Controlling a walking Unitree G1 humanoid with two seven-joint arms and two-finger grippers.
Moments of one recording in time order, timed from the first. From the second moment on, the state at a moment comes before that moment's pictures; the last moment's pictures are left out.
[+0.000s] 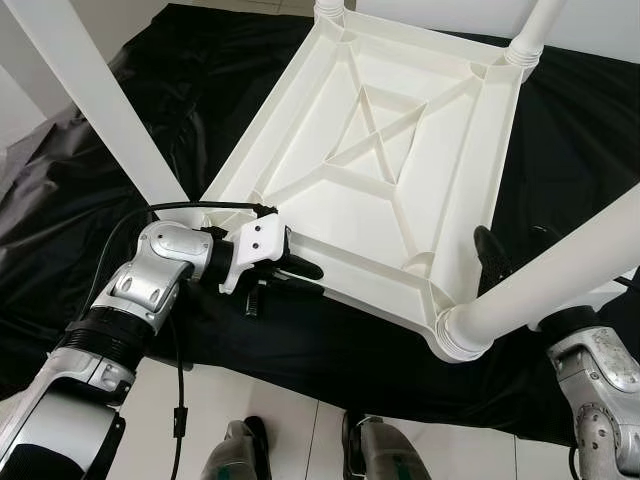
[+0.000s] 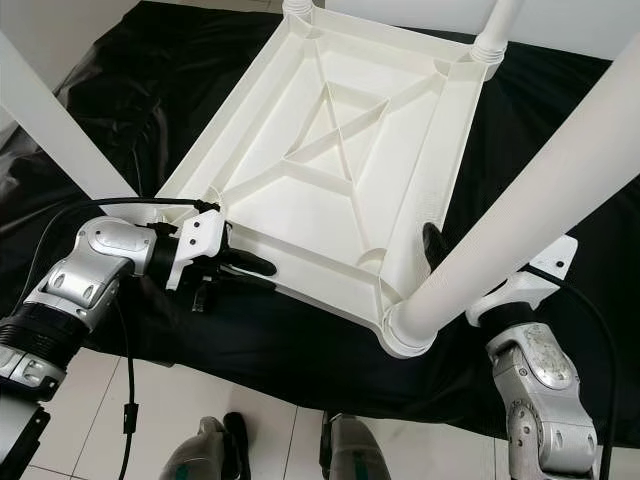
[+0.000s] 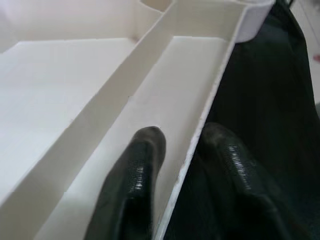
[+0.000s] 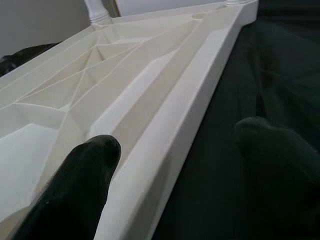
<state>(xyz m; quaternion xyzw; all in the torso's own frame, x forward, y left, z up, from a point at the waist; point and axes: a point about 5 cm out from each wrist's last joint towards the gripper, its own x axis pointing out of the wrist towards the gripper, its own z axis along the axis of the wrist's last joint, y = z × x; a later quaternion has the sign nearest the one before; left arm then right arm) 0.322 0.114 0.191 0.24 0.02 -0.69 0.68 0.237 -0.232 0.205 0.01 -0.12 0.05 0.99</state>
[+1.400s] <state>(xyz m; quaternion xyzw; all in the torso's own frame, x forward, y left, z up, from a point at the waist) 0.275 0.092 0.220 0.12 -0.06 -0.63 0.76 0.116 -0.243 0.188 -0.01 0.07 0.39 0.92</state>
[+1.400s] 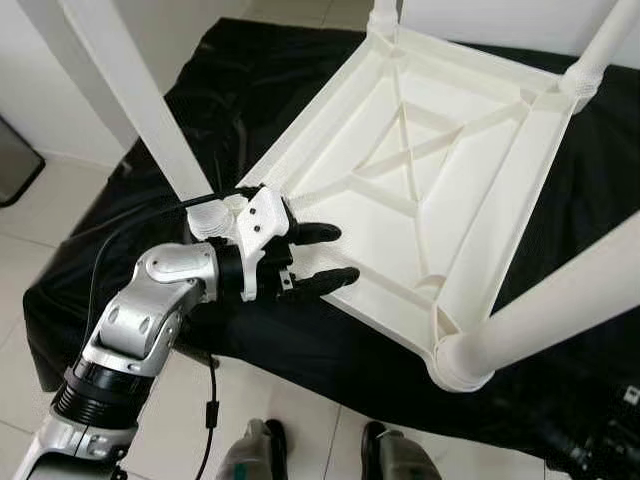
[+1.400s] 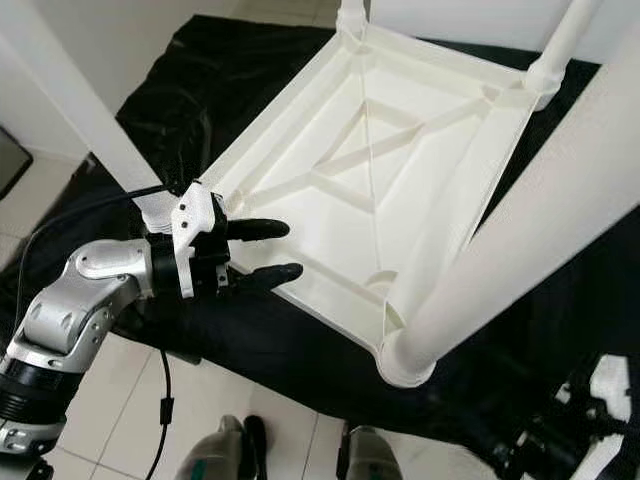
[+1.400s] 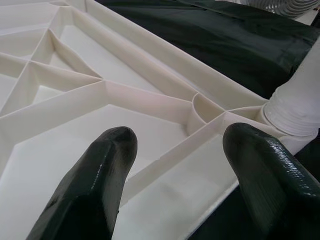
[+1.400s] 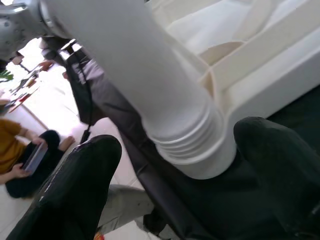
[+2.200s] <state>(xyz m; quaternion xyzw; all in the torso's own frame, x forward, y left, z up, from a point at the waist) 0.257 0.097 0.220 0.08 -0.03 -0.59 0.80 0.172 -0.196 0.206 -0.03 -0.07 0.42 0.91</state>
